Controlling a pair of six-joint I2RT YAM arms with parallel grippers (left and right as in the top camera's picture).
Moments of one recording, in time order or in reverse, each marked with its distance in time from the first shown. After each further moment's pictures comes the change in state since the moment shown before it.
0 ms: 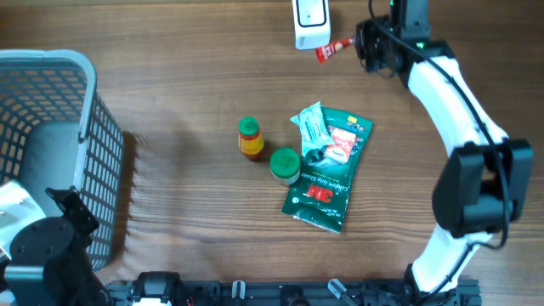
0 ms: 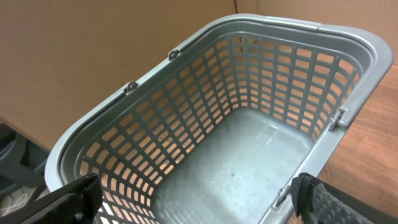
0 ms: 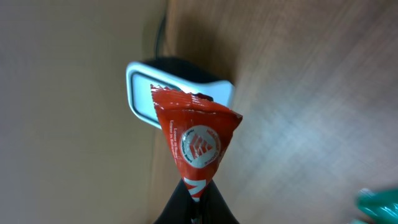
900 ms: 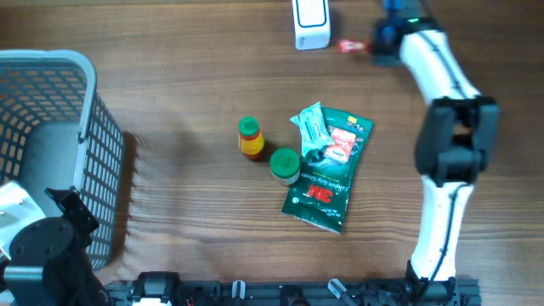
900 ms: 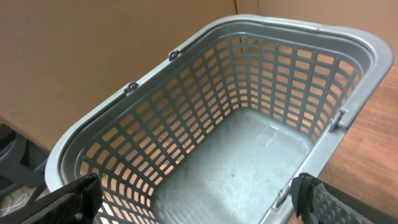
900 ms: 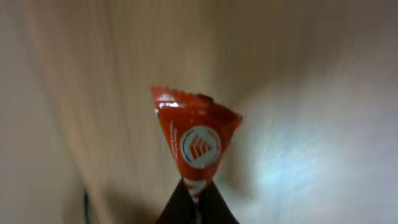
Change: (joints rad) left arm 0.000 0.000 0.000 0.001 0.000 0.000; right arm -0.123 0.390 0.428 -0.384 0.261 0.212
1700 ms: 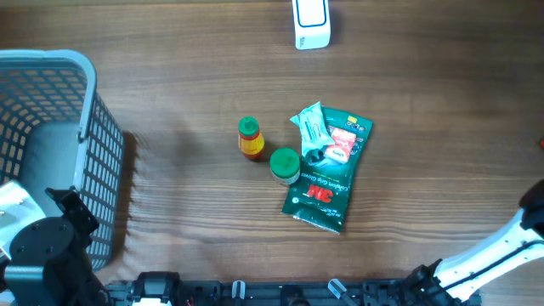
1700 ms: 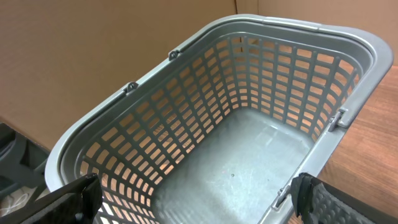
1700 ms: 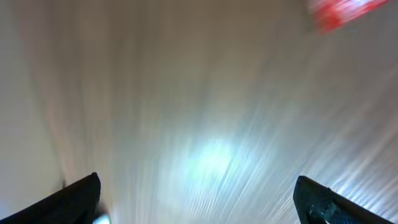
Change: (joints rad) left arm 0.000 0.000 0.000 -0.001 0.000 0.000; right arm -0.769 -0.236 -0.027 -0.421 -0.426 -1.022
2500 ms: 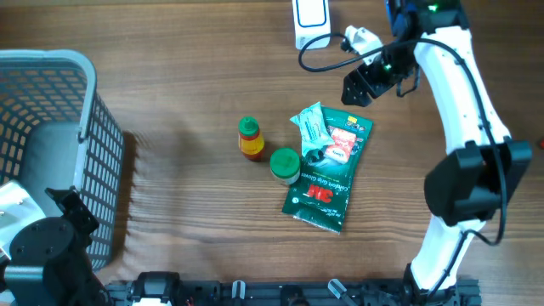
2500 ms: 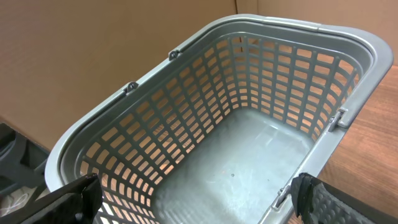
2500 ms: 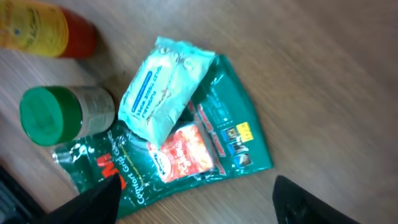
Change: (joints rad) left arm 0.000 0.000 0.000 0.000 0.000 0.000; right arm 0.904 -0.048 -0.003 -0.225 0.037 -1.210
